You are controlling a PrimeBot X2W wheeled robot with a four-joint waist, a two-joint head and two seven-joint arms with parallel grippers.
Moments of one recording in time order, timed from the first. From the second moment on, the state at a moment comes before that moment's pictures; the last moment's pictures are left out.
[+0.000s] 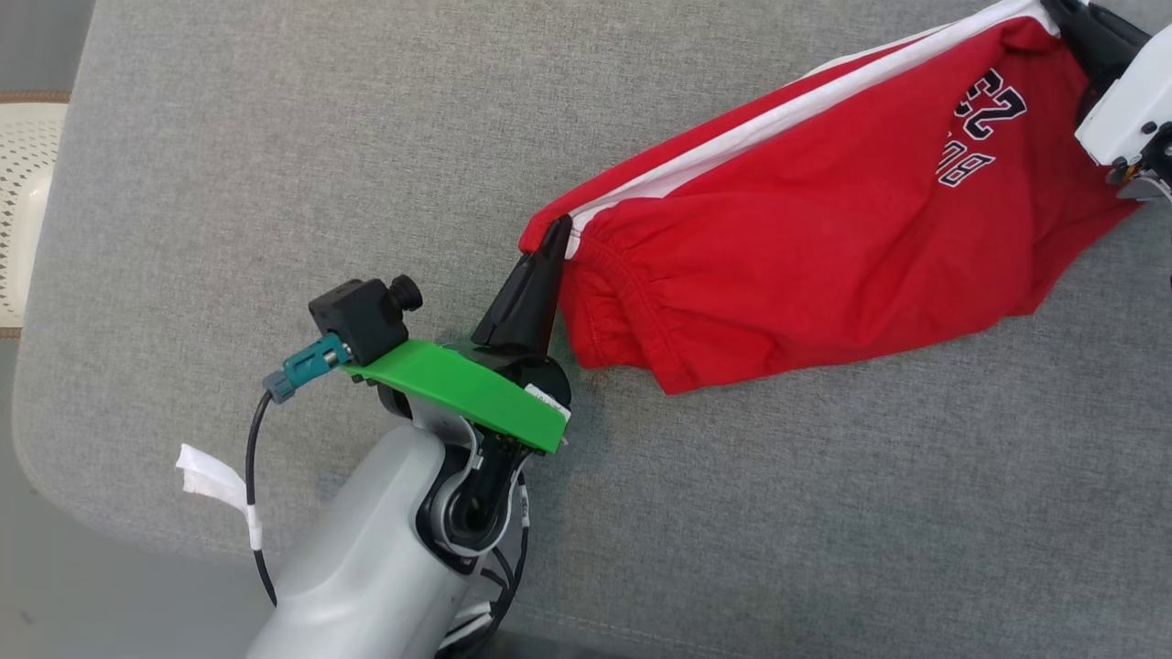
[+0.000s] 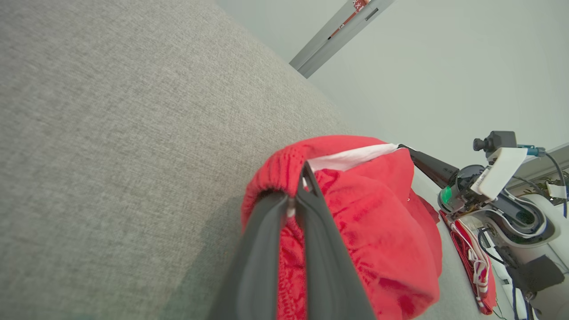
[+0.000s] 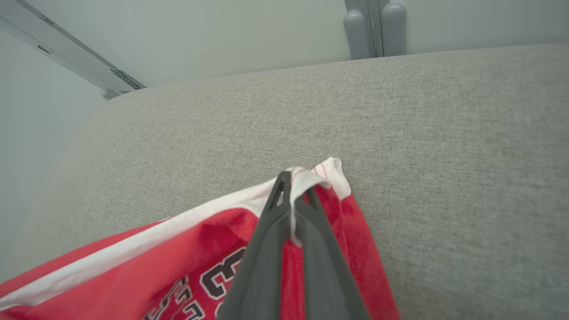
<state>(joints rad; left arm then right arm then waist) -0.55 0.08 -0.62 0.32 -1.08 -0.13 -0.24 -0.86 -0.48 0.14 0.41 0.76 0.13 0.45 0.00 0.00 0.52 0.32</state>
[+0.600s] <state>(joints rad) -0.54 0.13 -0.63 0.33 -1.02 -0.08 -0.24 -0.86 -0.52 0.22 0.40 0.69 0.13 0.48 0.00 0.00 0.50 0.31</state>
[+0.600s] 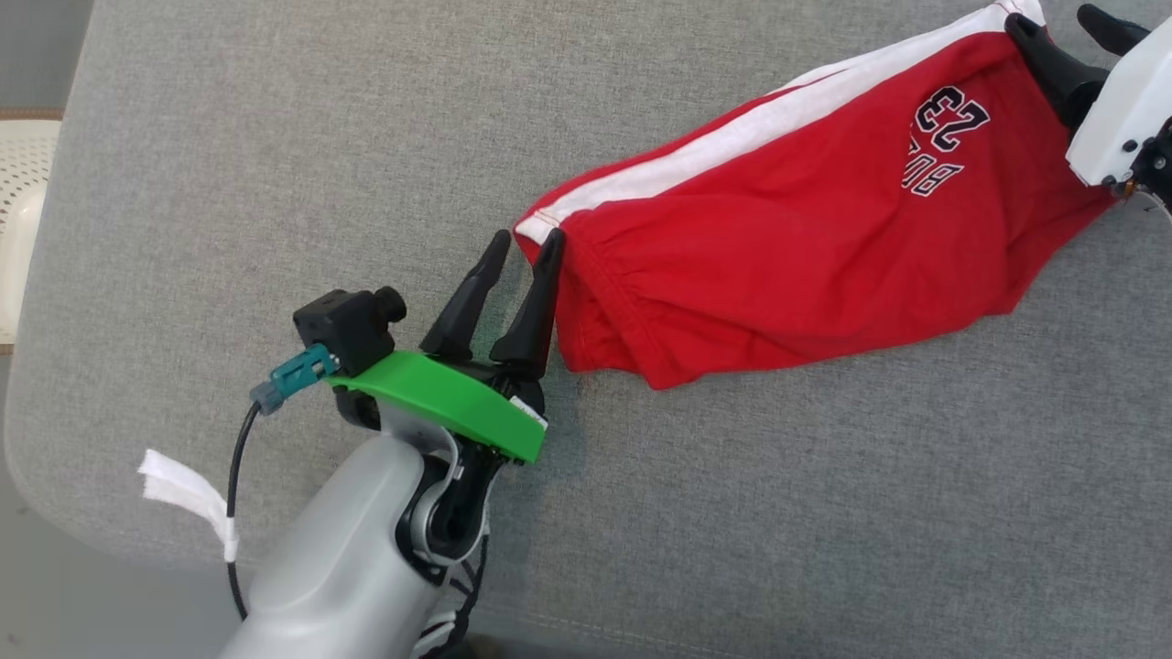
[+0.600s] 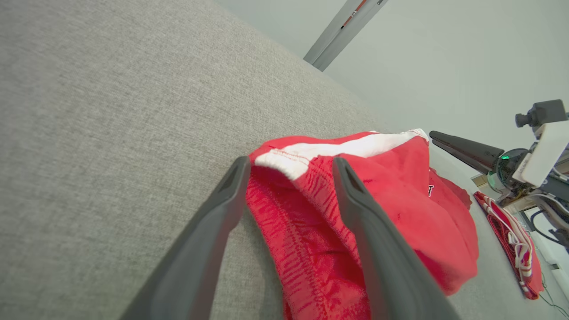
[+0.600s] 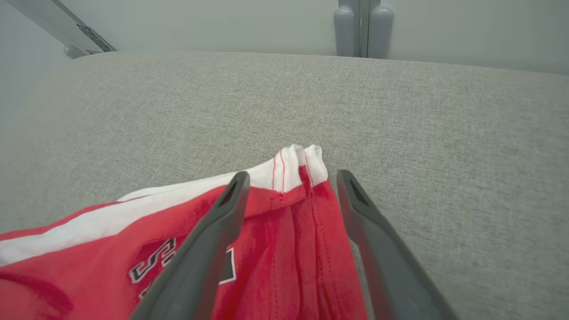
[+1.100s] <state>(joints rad) -0.28 0.14 -0.48 0.01 -0.50 0.08 -0.26 -0.81 -0.48 0.22 0.35 0.36 0.13 0.68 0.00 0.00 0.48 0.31</state>
